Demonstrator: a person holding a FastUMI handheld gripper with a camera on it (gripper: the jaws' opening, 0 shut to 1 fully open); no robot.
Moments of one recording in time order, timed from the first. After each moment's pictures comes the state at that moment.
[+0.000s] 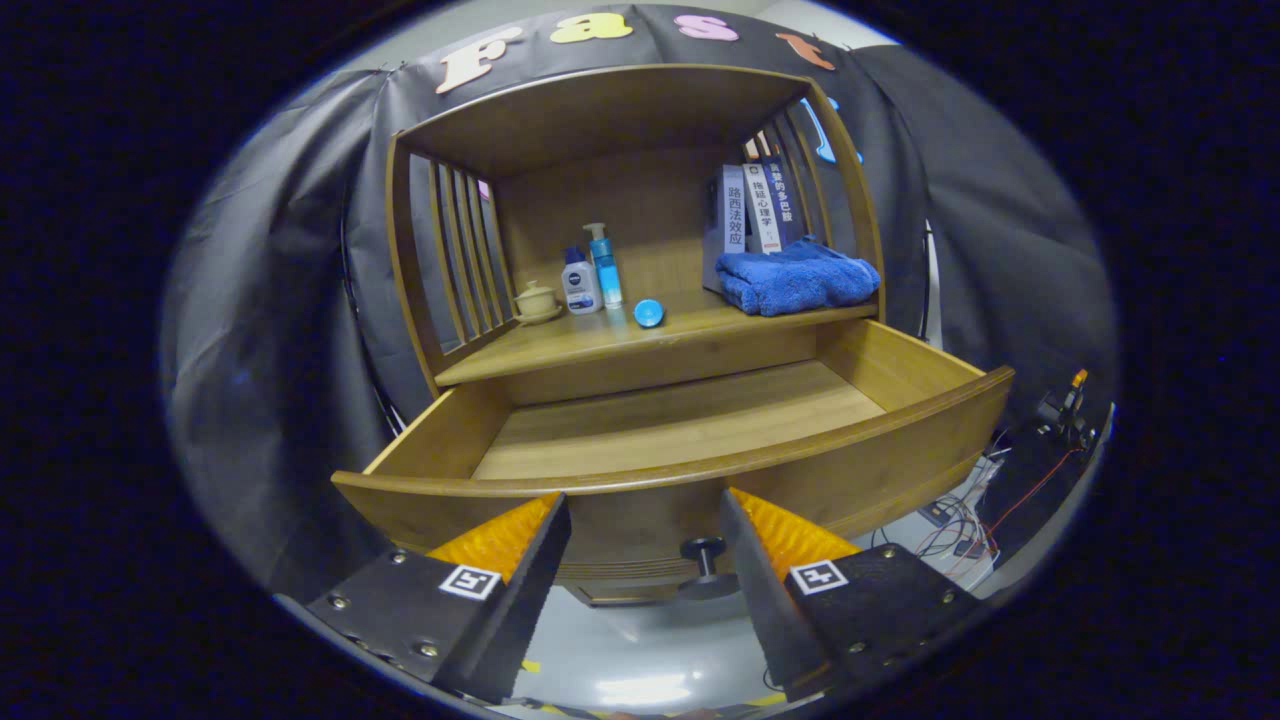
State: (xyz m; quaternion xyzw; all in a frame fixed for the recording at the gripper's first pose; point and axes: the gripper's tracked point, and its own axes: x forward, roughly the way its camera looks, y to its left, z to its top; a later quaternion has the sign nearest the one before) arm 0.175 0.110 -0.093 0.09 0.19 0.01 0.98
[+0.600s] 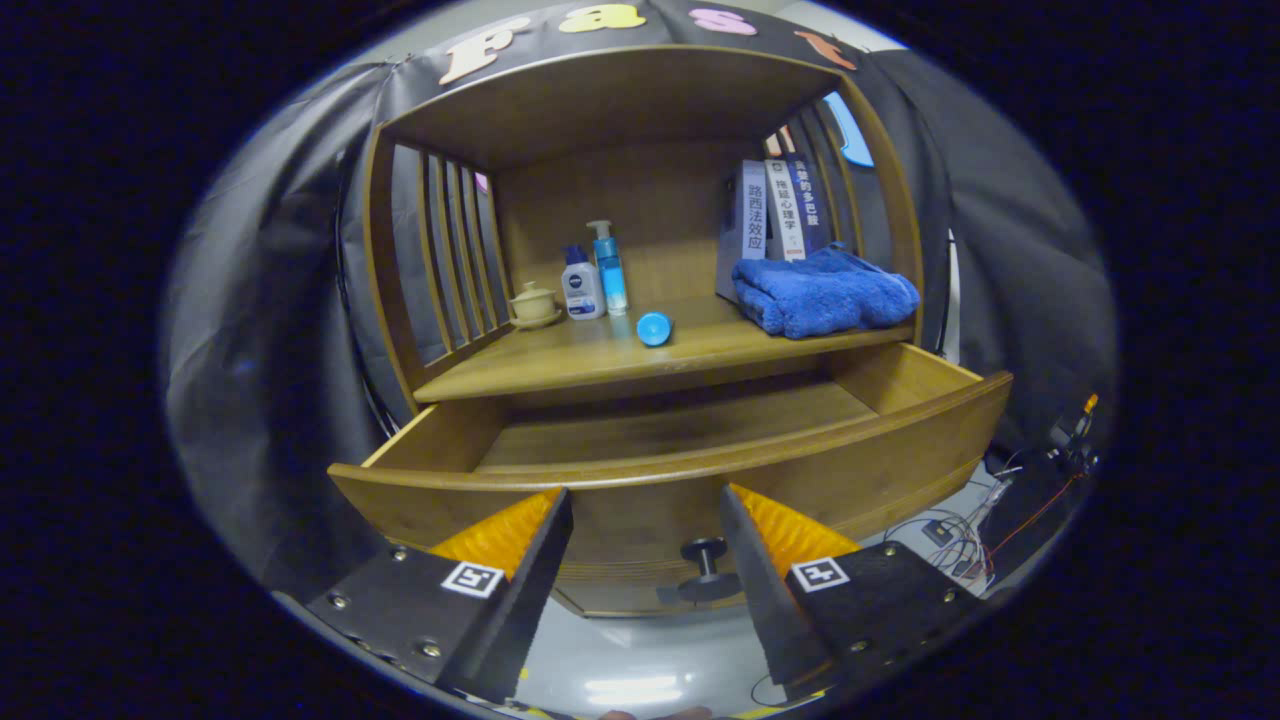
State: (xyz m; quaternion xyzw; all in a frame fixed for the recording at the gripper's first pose) arm 0.247 0.112 -0.086 0.08 0.20 0.02 0.98
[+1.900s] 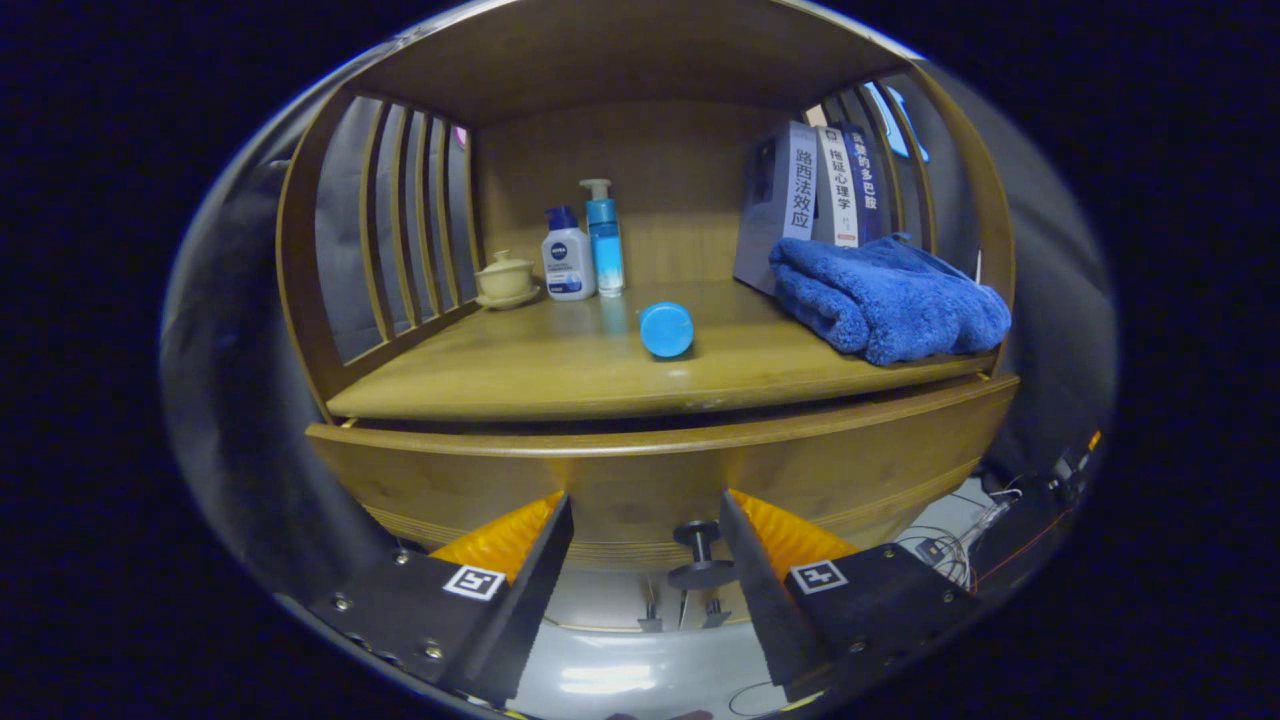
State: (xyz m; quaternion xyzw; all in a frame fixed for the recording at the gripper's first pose) arm 0.339 0.121 -0.112 0.04 0.23 0.02 0.97
